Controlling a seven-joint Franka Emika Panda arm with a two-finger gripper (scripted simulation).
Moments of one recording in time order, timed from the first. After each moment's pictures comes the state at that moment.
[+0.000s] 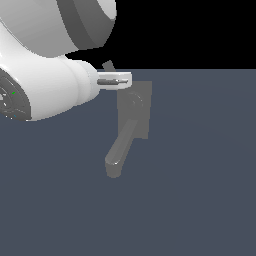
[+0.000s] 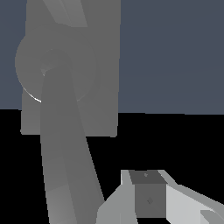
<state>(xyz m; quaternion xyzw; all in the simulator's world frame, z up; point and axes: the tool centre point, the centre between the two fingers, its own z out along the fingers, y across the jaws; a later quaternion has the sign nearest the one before) 0.024 0.076 0.260 0.08 0.71 -0.10 0.69</state>
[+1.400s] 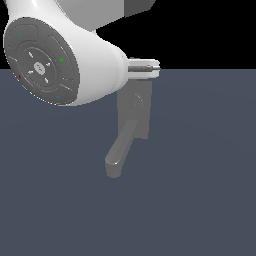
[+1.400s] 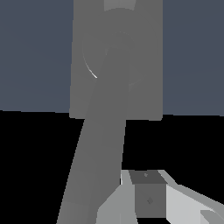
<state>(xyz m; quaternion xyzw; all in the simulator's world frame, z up) 0.003 0.013 0.285 0.07 0.72 -0.09 0.69</state>
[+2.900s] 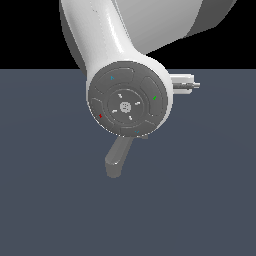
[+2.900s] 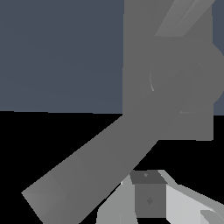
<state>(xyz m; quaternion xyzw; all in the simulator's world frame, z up) -0.016 -0.060 0.257 0.07 0.72 -0.08 0.69</state>
